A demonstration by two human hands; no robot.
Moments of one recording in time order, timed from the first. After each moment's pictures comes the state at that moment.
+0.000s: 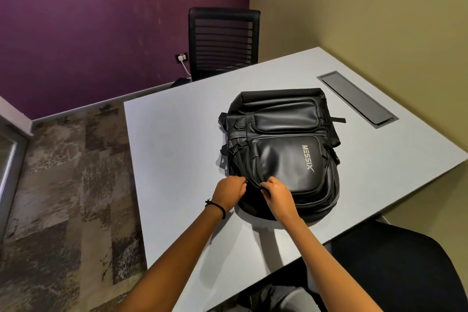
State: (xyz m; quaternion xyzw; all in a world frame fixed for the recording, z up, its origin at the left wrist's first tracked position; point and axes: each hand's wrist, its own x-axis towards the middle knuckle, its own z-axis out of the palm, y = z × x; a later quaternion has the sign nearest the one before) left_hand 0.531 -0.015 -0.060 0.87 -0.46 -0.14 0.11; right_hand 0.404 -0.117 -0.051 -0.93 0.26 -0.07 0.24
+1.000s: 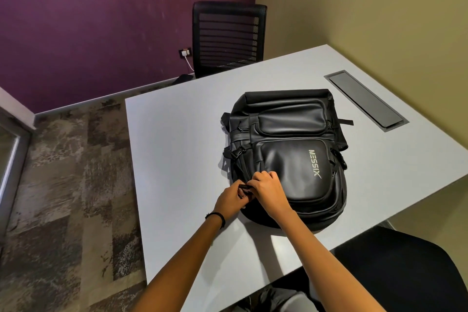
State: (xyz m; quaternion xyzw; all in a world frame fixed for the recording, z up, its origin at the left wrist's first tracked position) left_hand 0.527 -0.011 -0.077 0.84 -0.29 -0.32 0.33; right_hand 0.445 -0.121 -0.048 -0.99 0.14 -0.07 0.07
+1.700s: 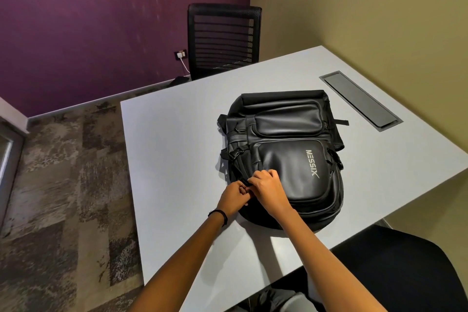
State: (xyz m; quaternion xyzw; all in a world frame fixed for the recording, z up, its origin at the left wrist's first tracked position) left_hand 0.525 -0.030 -0.065 0.84 -0.24 -0.34 0.35; right_hand 0.446 -0.129 -0.044 -0.98 0.14 -0.10 0.09
